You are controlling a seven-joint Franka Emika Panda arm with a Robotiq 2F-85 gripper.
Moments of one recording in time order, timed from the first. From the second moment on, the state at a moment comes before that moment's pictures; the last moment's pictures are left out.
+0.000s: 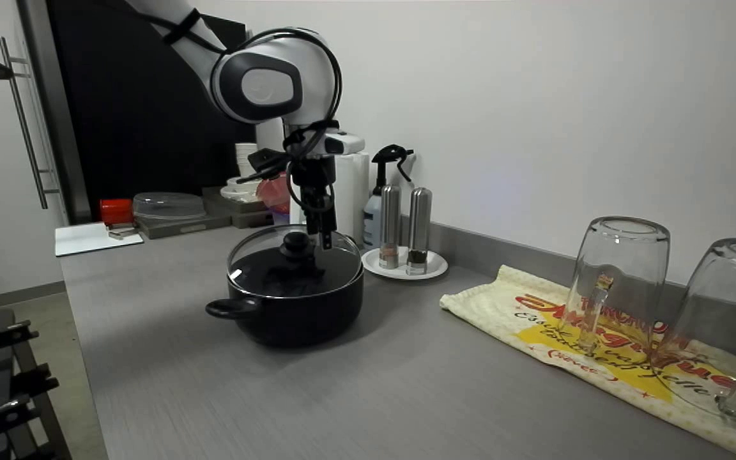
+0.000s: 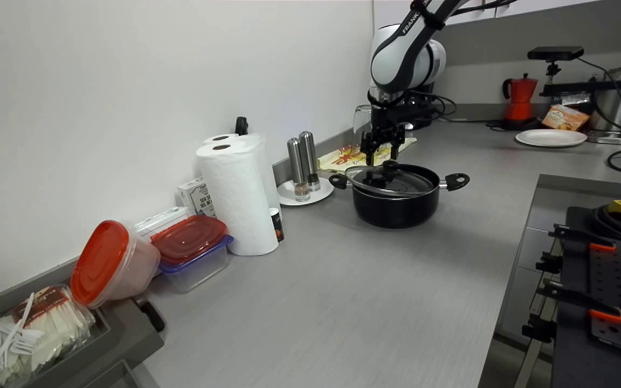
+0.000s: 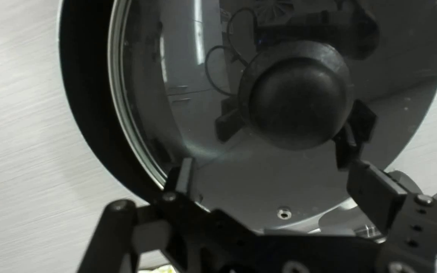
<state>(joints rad) -0.10 0.42 -0.08 -1.96 0.06 2.48 0.12</state>
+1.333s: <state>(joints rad) -0.10 0.41 -0.07 -1.90 0.06 2.39 0.12</state>
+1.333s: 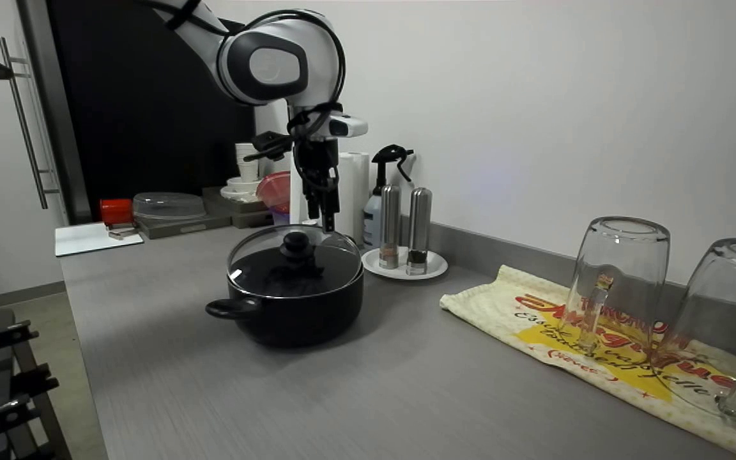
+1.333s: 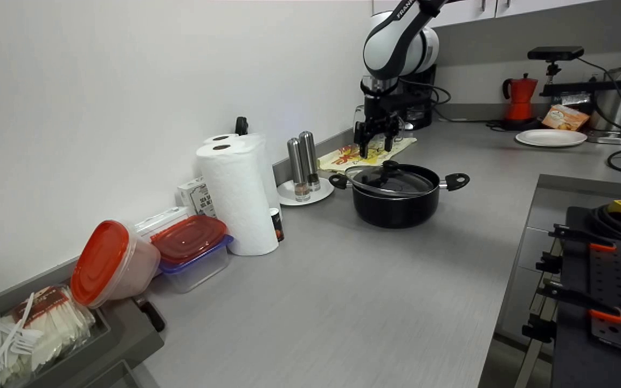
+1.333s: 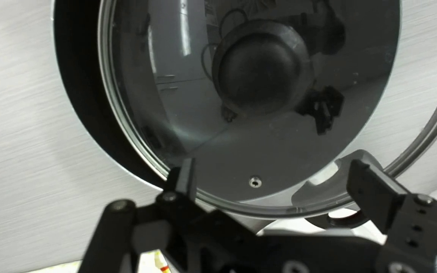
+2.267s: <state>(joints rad) -0.10 0.39 -0.07 -1.96 0.06 2.36 0.12</state>
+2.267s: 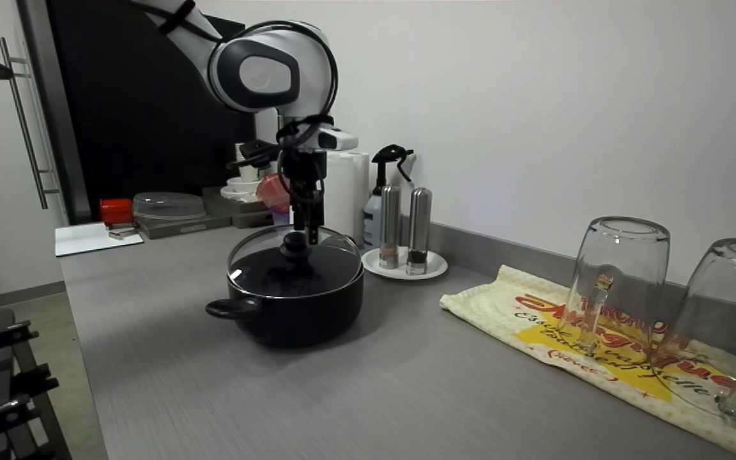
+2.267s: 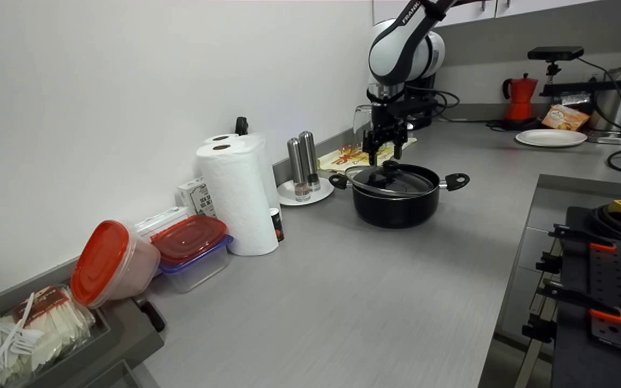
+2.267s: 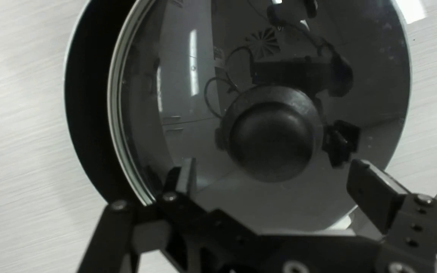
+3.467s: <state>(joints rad) -0.10 0.38 -0.07 -1.98 0.06 2.35 0.12</state>
